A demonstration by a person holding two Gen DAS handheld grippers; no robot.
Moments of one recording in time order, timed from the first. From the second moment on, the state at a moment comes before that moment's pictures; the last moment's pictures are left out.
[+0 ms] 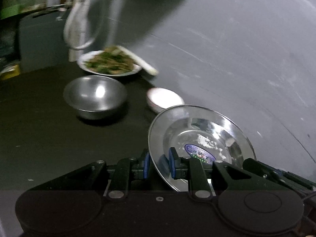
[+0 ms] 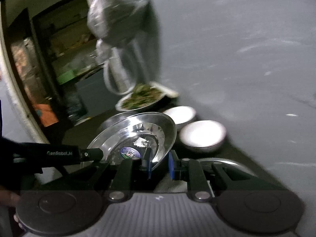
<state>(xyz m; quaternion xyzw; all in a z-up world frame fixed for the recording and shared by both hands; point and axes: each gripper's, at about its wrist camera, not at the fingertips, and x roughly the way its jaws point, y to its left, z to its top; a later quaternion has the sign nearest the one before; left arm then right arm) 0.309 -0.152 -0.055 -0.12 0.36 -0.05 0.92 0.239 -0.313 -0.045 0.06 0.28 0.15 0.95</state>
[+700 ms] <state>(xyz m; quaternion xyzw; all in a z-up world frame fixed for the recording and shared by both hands) 0.297 -0.210 -0.081 -0.01 0.43 -0.09 0.90 0.203 -0.385 -0.078 0.09 0.32 0.10 0.94</state>
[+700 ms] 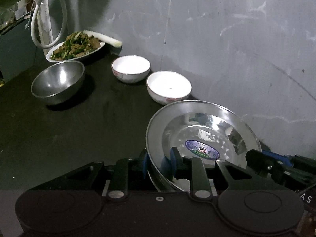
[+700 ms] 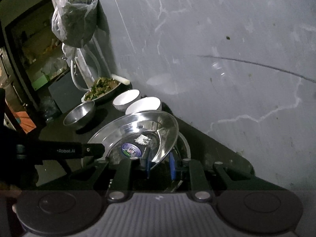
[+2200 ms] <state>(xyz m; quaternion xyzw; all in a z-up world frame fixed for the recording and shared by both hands) 0.277 -0.164 -0.072 -0.02 0.41 0.02 0.91 0.195 -0.376 -0.079 0.03 0.31 0.08 0.95</state>
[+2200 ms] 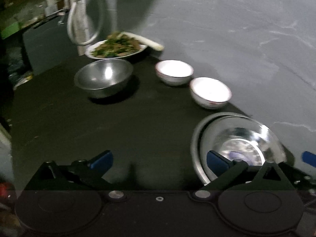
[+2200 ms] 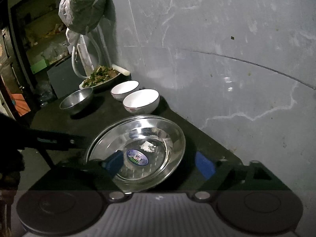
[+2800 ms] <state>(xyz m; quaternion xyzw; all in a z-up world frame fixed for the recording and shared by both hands) 0.234 -0.055 -0.076 -0.03 0.40 0.20 0.89 0.214 -0.334 -0.078 0.02 0.31 0.14 0.94</state>
